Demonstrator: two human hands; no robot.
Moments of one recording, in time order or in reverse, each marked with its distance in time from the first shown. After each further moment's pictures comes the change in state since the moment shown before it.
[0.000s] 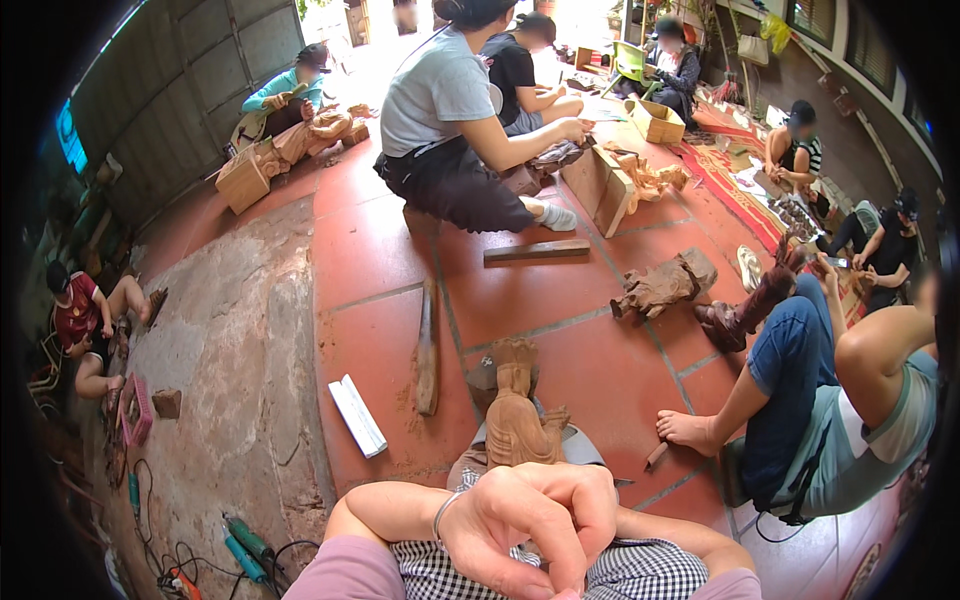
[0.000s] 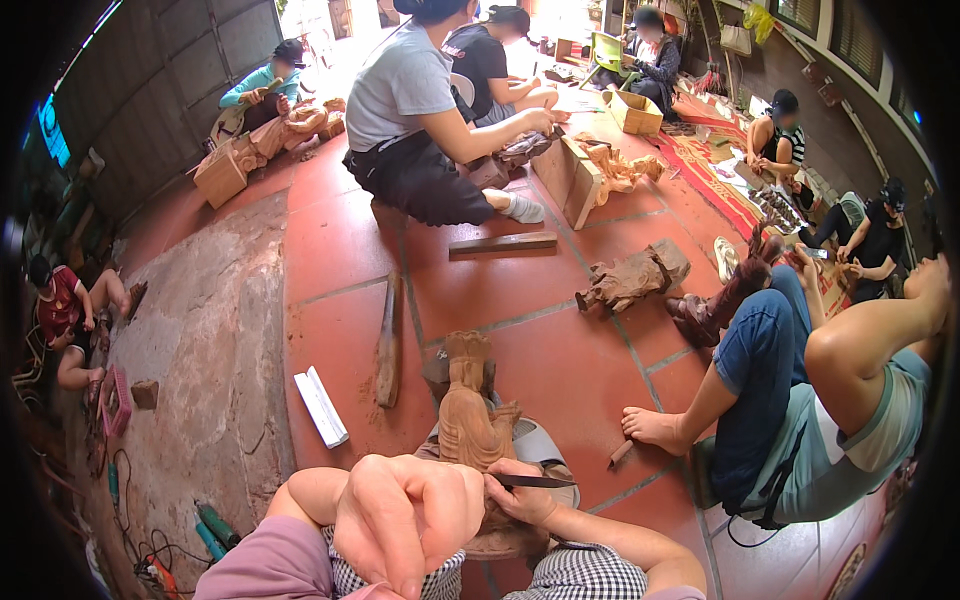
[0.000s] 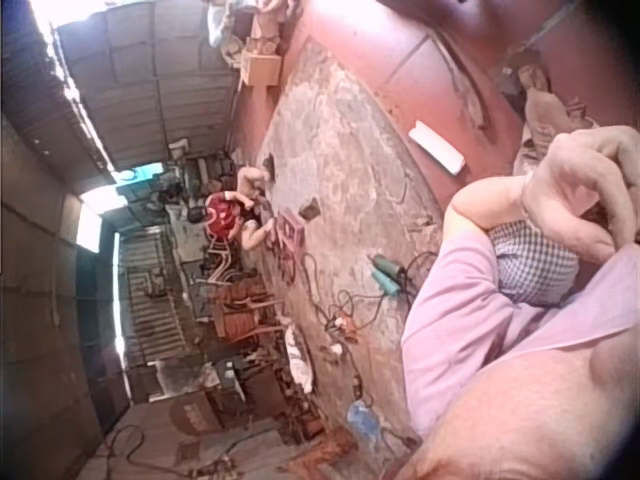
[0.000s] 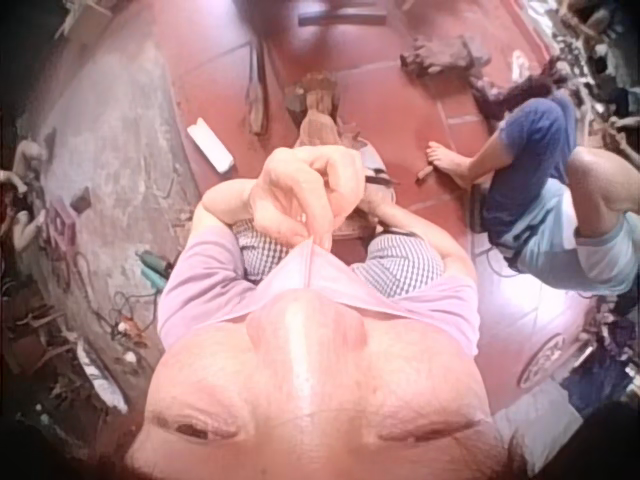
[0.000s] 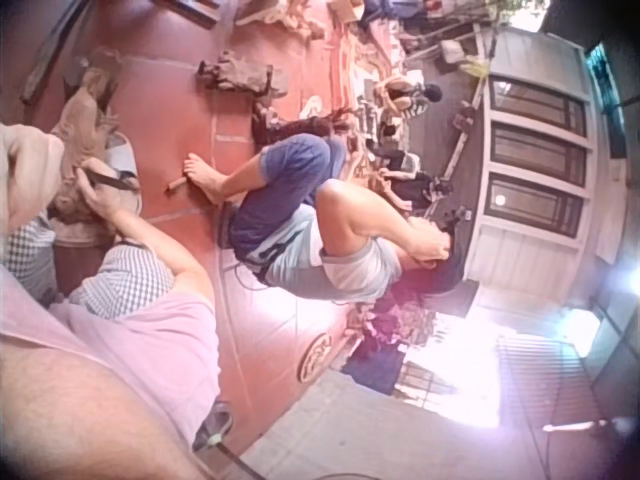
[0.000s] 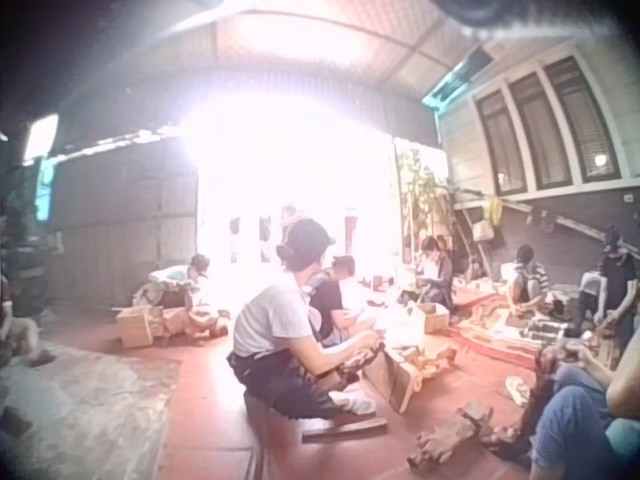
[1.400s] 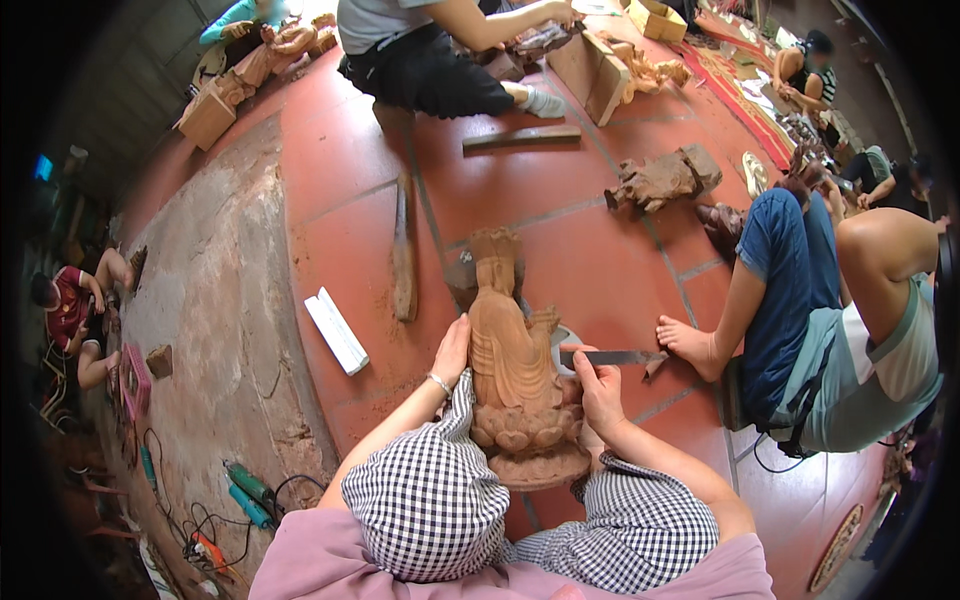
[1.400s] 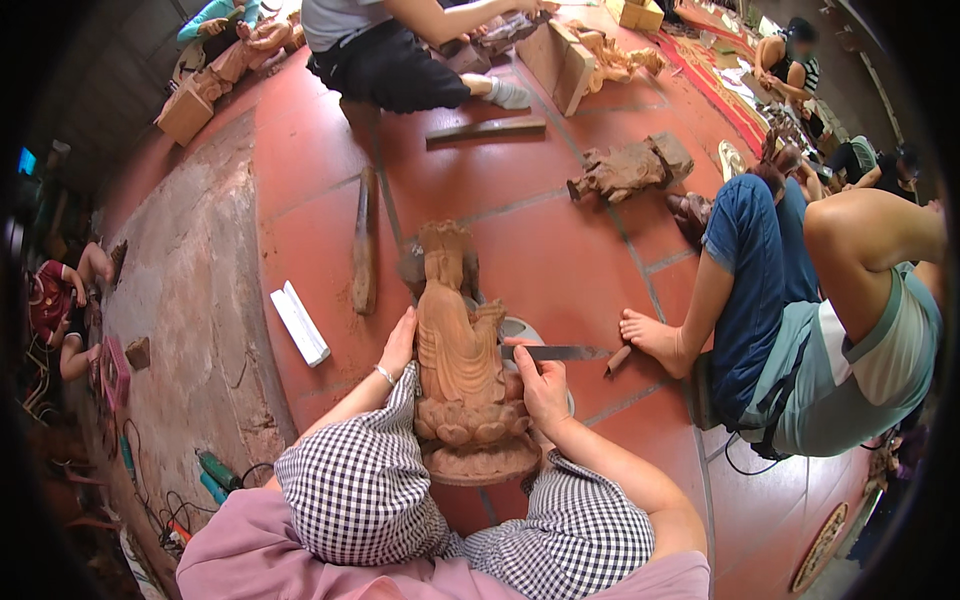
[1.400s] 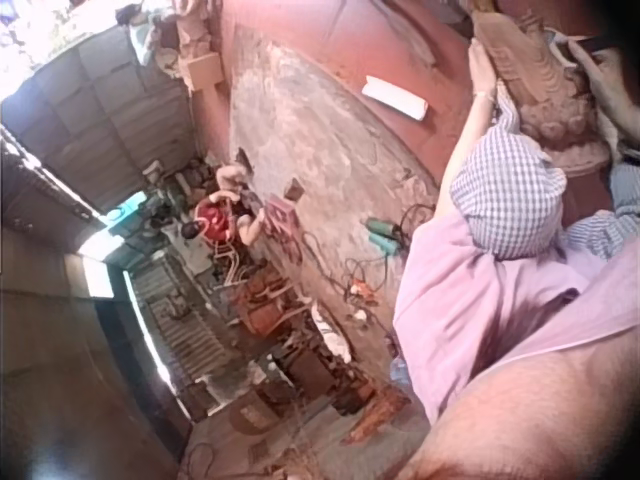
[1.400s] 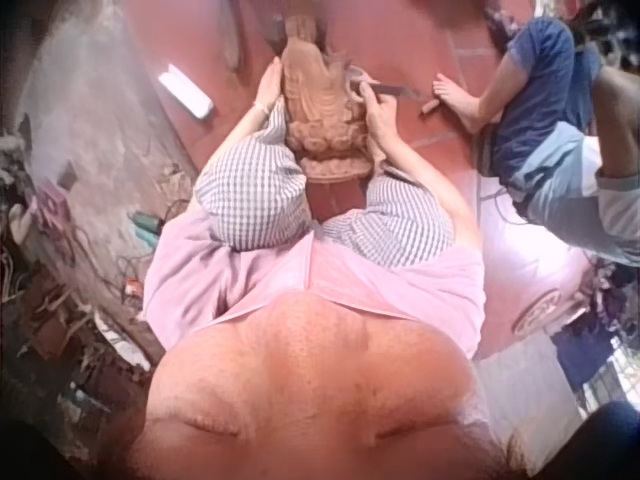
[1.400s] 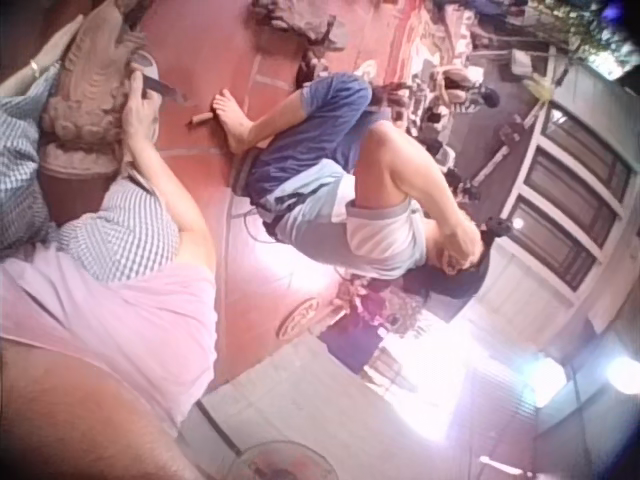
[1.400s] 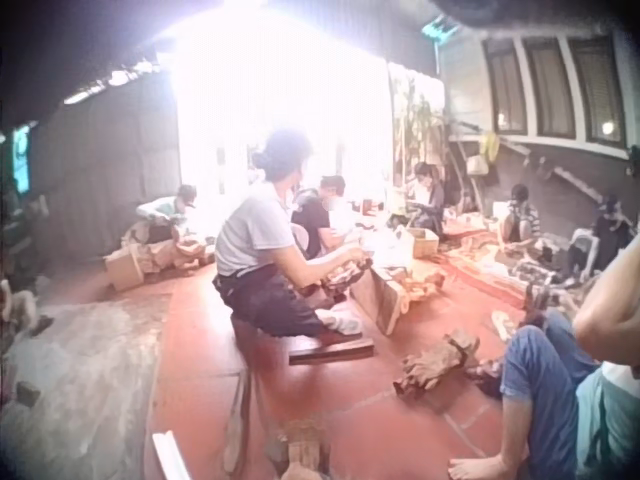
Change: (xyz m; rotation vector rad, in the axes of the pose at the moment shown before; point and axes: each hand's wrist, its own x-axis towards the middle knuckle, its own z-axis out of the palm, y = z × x) left_hand -0.299 -0.096 -0.136 0.922 1.021 -1.230; right_hand -0.008 0.044 -0.019 0.311 0.408 0.345
